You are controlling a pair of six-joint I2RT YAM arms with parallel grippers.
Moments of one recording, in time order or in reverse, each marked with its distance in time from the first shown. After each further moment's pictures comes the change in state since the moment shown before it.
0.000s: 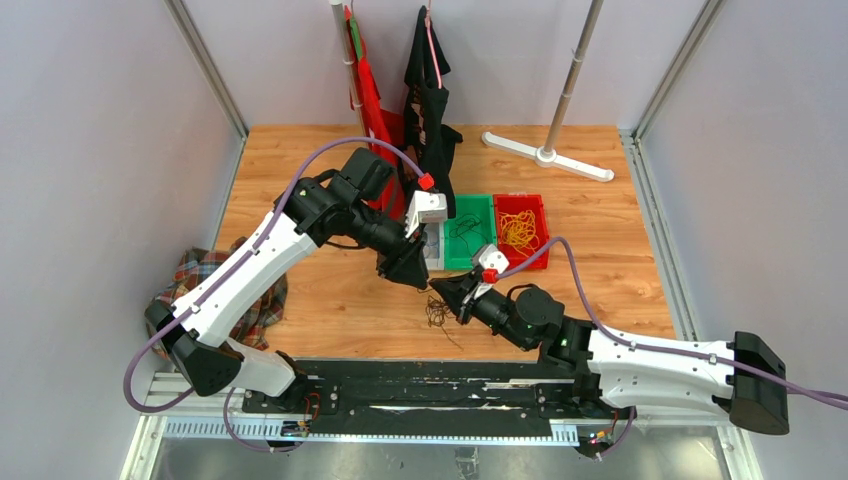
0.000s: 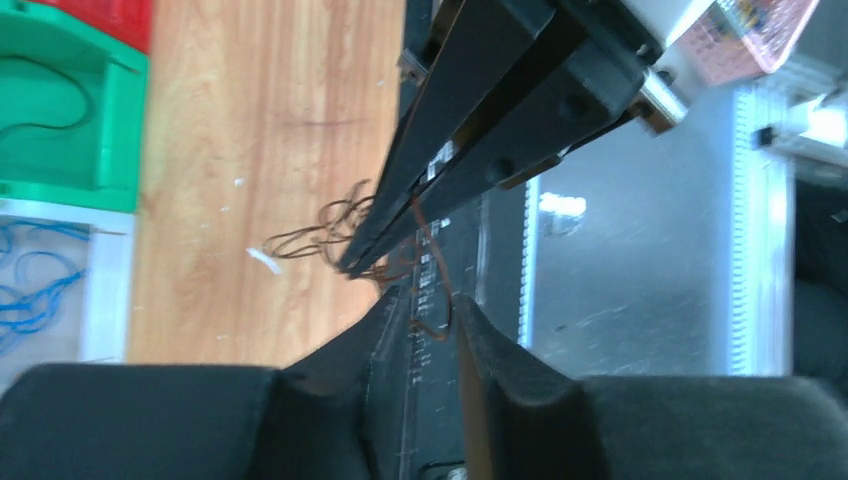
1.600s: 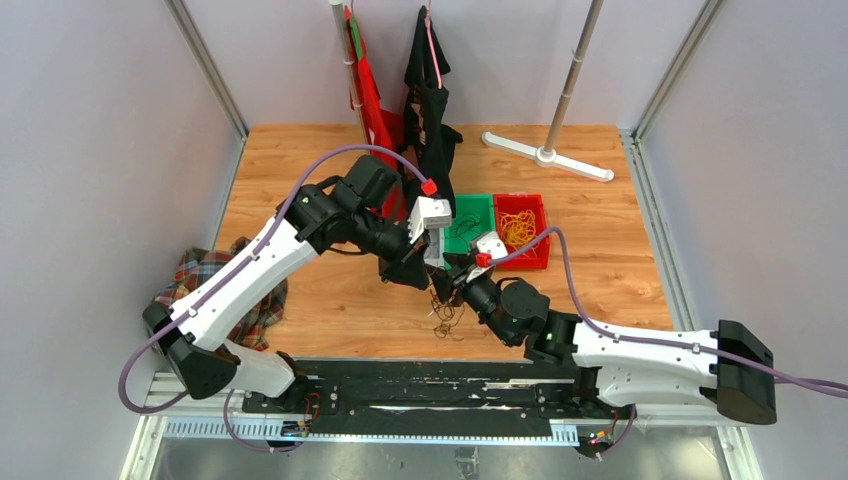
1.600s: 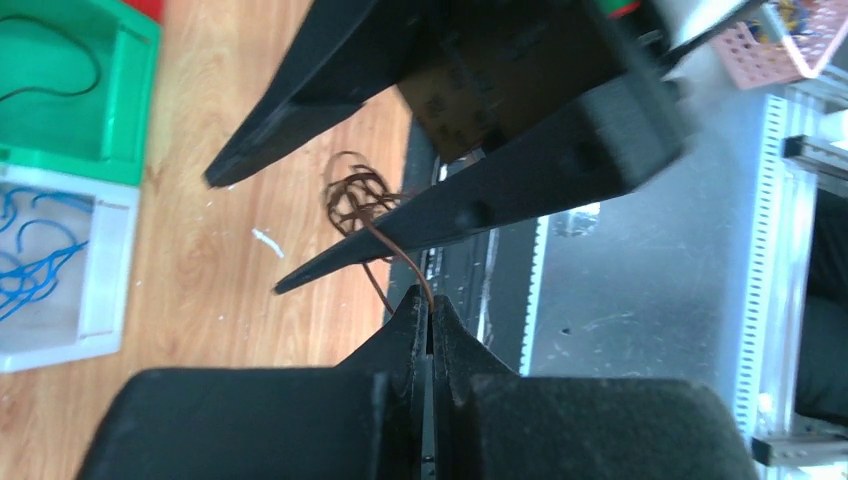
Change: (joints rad) left arm -0.042 -0.035 -0.066 0.061 -0.151 -0.070; right arm 0.021 0.104 0.082 0.027 0.258 0.020
